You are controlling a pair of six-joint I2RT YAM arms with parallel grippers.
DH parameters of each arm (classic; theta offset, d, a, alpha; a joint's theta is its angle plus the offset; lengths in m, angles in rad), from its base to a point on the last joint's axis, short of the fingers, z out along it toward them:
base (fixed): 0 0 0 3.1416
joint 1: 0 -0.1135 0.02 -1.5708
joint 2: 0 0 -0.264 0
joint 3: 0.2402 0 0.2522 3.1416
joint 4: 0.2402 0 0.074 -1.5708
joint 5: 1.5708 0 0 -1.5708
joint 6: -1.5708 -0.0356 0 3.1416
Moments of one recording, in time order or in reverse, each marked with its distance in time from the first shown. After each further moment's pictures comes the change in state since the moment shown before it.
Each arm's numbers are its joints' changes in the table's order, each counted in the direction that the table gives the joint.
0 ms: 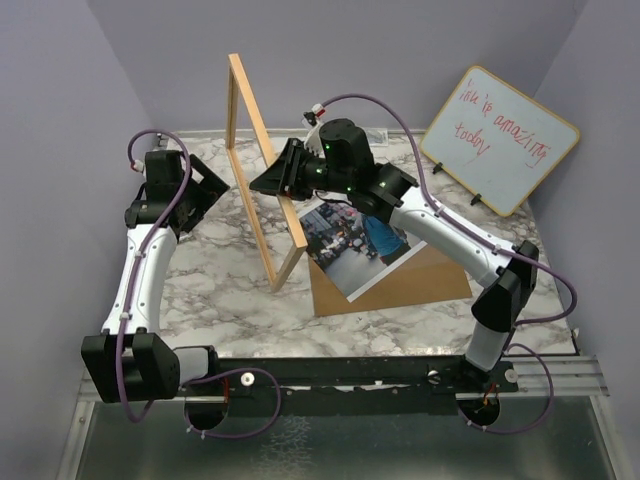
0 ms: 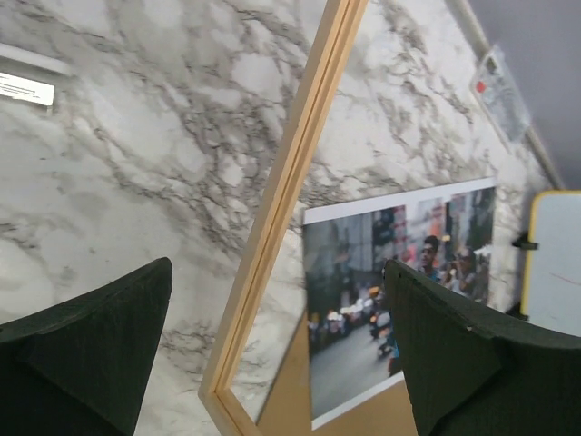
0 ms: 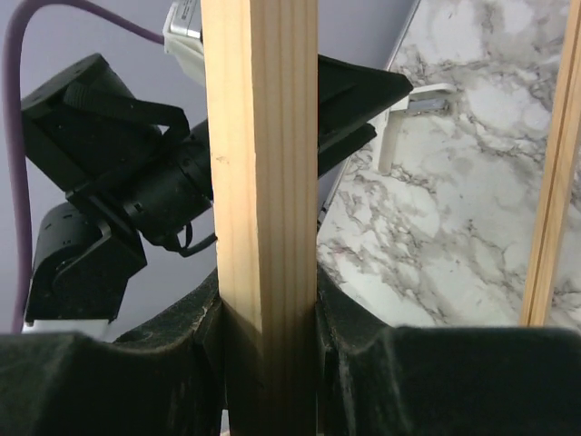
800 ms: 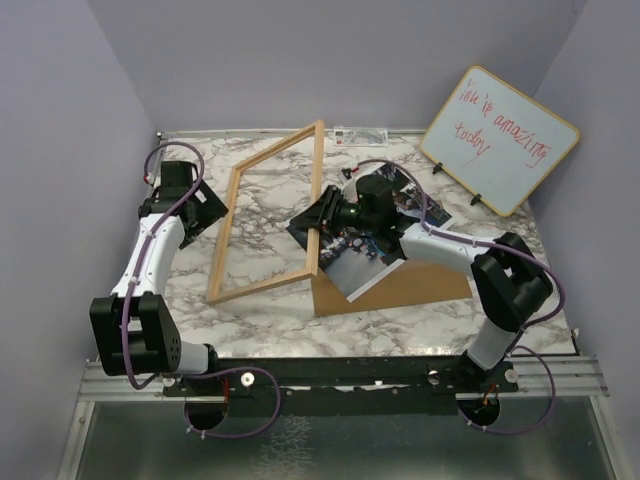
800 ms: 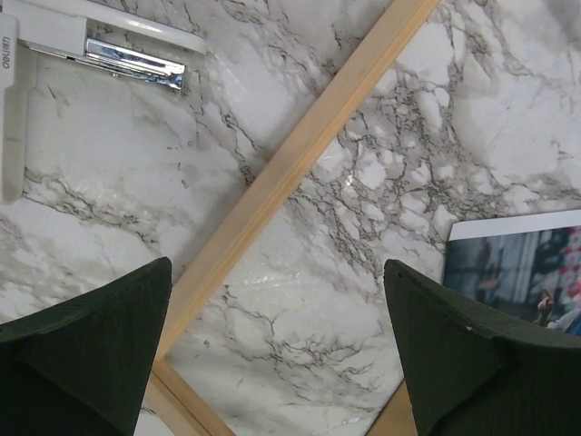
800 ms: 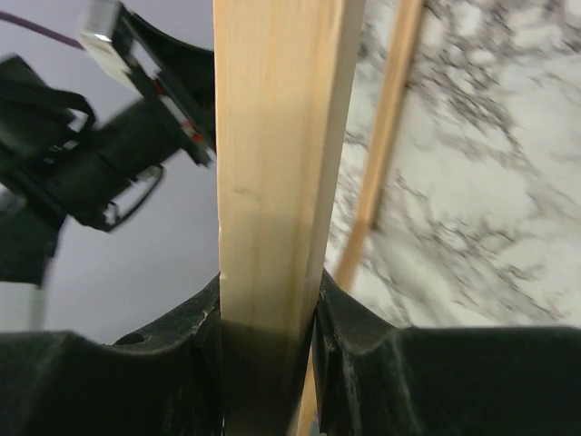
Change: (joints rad) left arm -0.012 -0.116 -0.083 0.055 -0.173 -0.145; right arm 0.178 0.077 -0.788 -0.766 -0.221 -0.332
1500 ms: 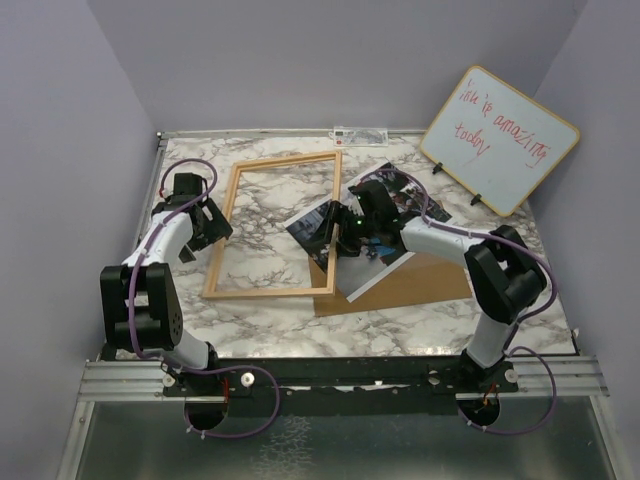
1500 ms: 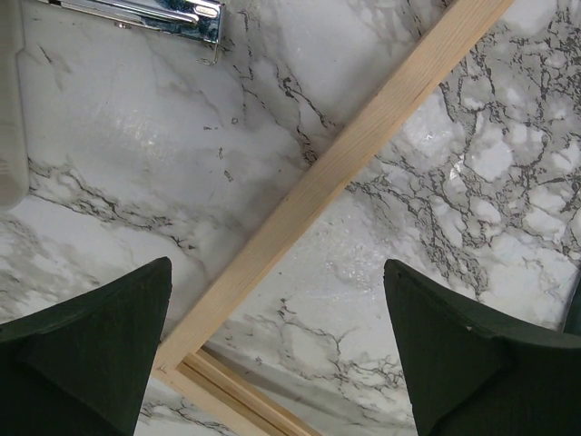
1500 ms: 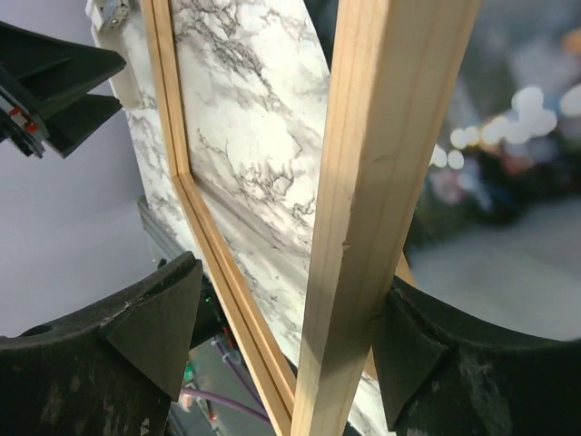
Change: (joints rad) left arm 0.000 -0.159 -0.087 -0.037 -0.025 -0.089; right arm 0.064 -0.063 -0.029 0.389 -0.009 0.294
